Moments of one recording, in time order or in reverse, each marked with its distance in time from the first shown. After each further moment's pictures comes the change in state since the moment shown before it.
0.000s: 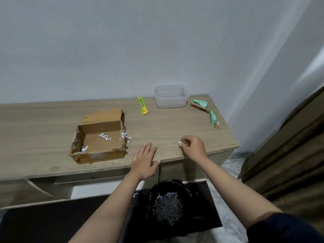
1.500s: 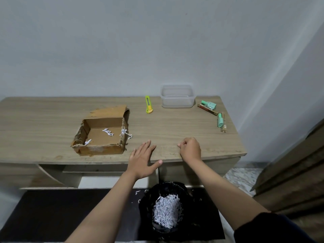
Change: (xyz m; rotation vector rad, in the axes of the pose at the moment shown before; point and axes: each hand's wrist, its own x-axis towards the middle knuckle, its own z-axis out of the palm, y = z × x) left_hand -0.003 0.011 0.009 -0.004 0.125 -0.085; right_hand 0.022 0.017 0.024 -0.077 0.030 0.019
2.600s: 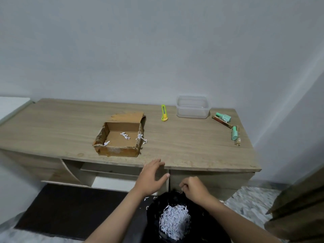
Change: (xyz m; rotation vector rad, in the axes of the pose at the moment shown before) left_hand -0.050 0.007 -0.003 -0.344 0.131 -0.038; right_hand -0.078 0.027 0.012 -0.206 -0.526 -0.302
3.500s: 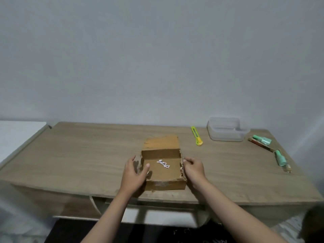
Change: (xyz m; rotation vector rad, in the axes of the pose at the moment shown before) left_hand 0.063 -0.144 -0.194 -0.277 0.352 -0.253; right_hand 0.155 -0.210 -0.008 0.846 0.457 0.319
